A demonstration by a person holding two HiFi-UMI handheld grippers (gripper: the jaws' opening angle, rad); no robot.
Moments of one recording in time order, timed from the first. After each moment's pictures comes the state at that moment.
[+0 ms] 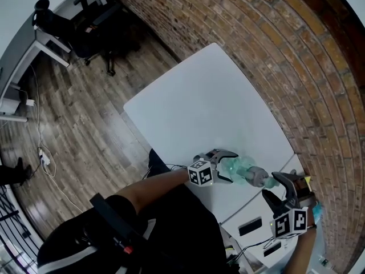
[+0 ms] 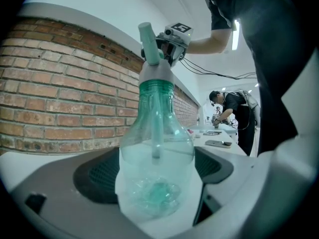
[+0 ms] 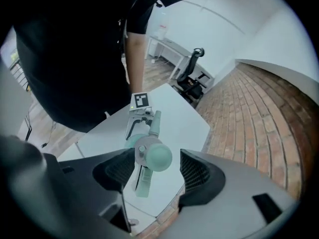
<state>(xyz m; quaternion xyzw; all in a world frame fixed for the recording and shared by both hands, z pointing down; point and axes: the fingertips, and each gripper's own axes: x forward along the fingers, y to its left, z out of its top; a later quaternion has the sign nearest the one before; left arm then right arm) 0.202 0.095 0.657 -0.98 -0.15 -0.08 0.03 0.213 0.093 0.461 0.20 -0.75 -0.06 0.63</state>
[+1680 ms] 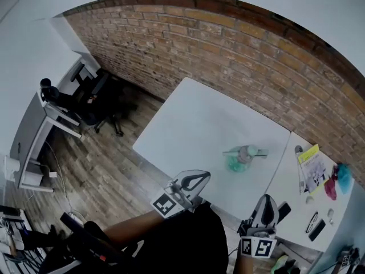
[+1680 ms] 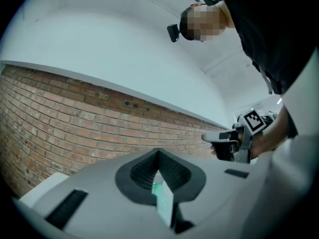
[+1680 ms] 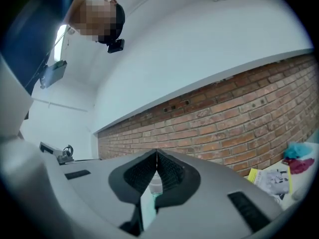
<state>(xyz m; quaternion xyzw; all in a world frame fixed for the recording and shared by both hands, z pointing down) 0.055 0.100 0.418 -1.00 0.04 0.03 -0.06 0.186 0.243 0.380 0.83 -0.55 0.02 -0.08</state>
